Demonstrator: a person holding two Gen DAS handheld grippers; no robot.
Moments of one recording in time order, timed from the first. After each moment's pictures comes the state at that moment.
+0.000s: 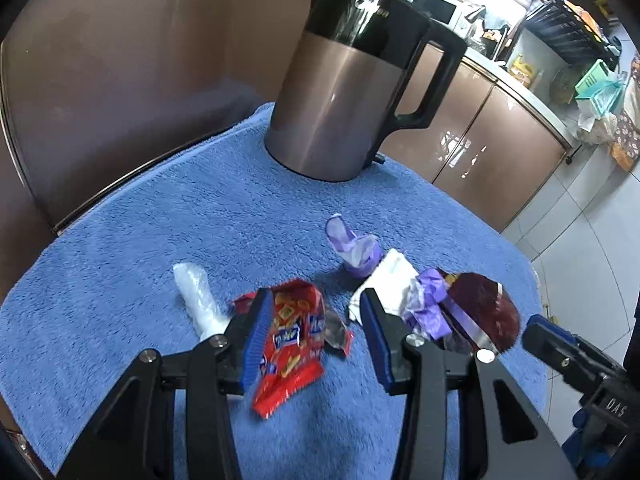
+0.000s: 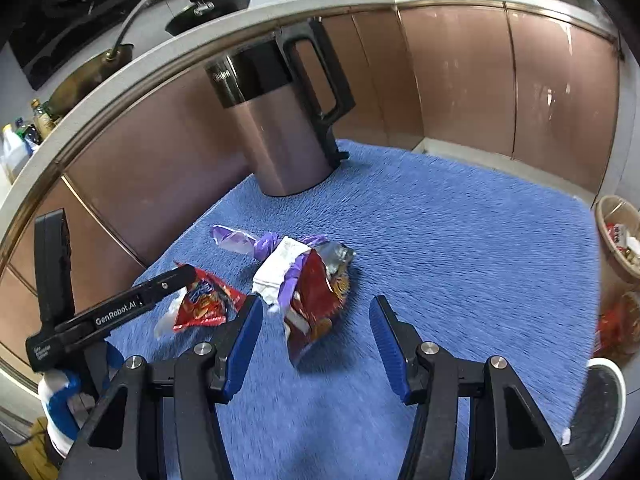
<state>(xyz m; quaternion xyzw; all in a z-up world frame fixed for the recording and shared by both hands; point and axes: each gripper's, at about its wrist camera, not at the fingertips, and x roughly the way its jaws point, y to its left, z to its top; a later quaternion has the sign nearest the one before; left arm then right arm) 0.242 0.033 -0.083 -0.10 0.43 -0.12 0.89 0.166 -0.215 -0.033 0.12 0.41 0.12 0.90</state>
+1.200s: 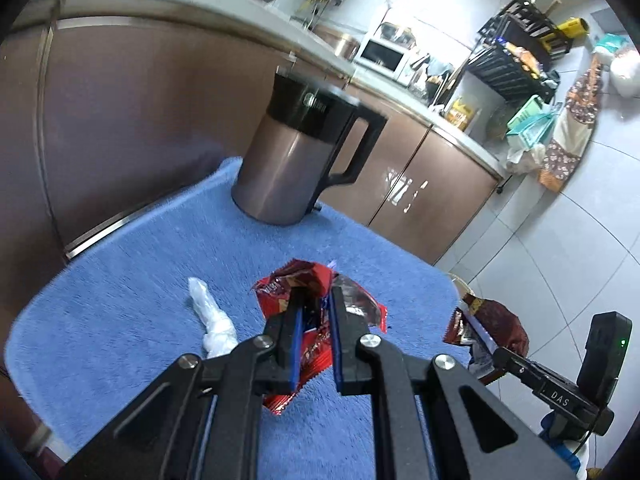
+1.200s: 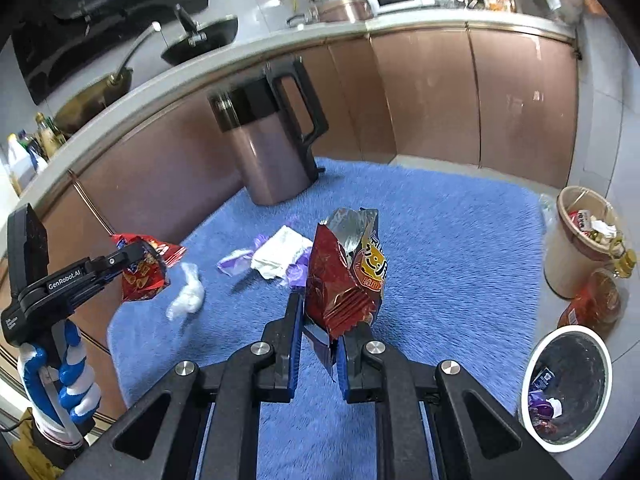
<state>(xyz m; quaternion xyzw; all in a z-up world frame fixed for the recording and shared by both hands) 0.145 0.092 0.003 -0.14 0.33 -0.21 0.91 0.056 -0.236 0.010 0.14 0.35 0.07 0.92</state>
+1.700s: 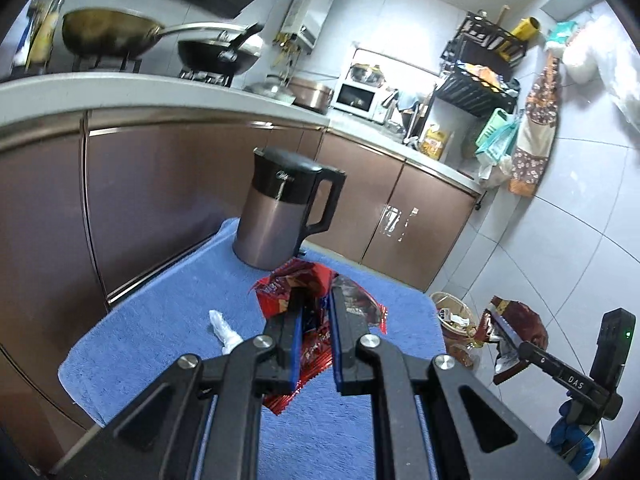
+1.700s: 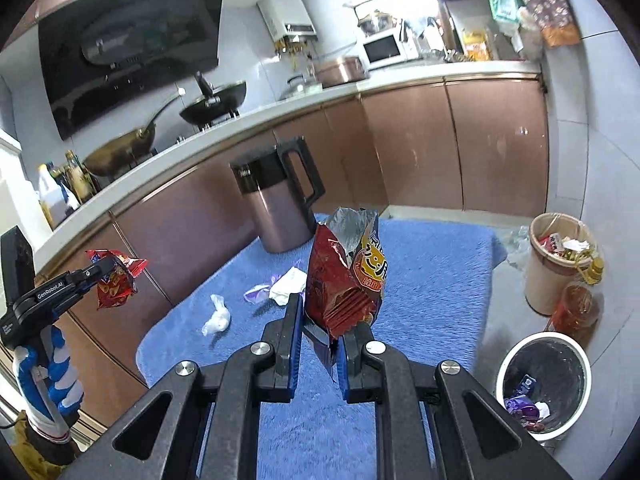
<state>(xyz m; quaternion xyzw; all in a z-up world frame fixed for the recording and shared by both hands) 0.055 0.105 0.085 -0.10 0.25 -0.22 0.94 -0.045 -0.263 0.066 0.15 0.26 0.05 0.95</state>
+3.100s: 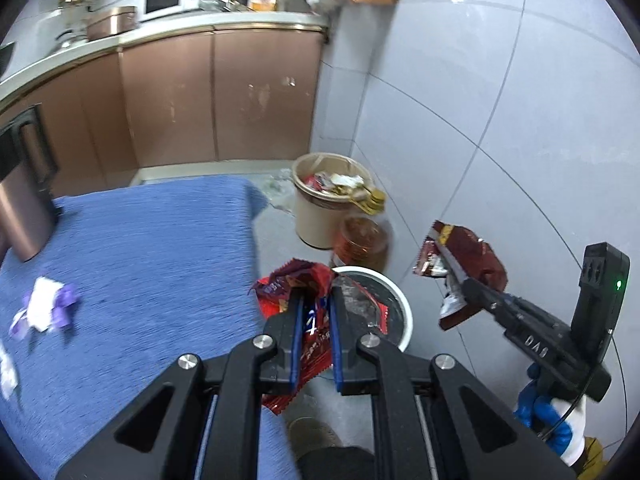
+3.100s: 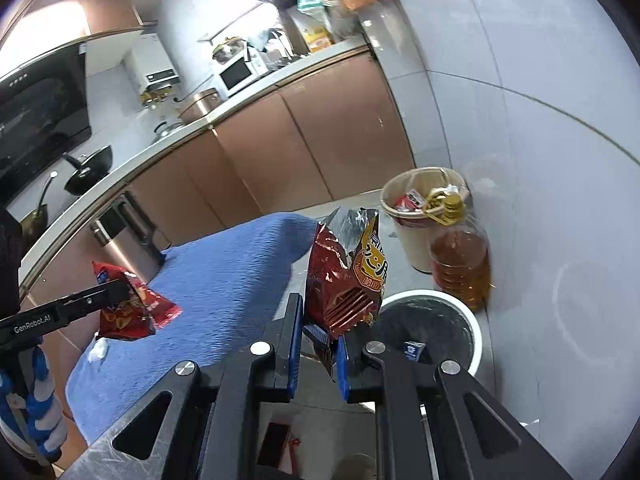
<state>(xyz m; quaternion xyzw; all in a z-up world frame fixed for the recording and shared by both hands) 0.022 -0.305 -0.013 0.11 0.38 -0.41 0.82 -0.140 -0.490 -0.036 0.26 0.25 -0.13 0.92</state>
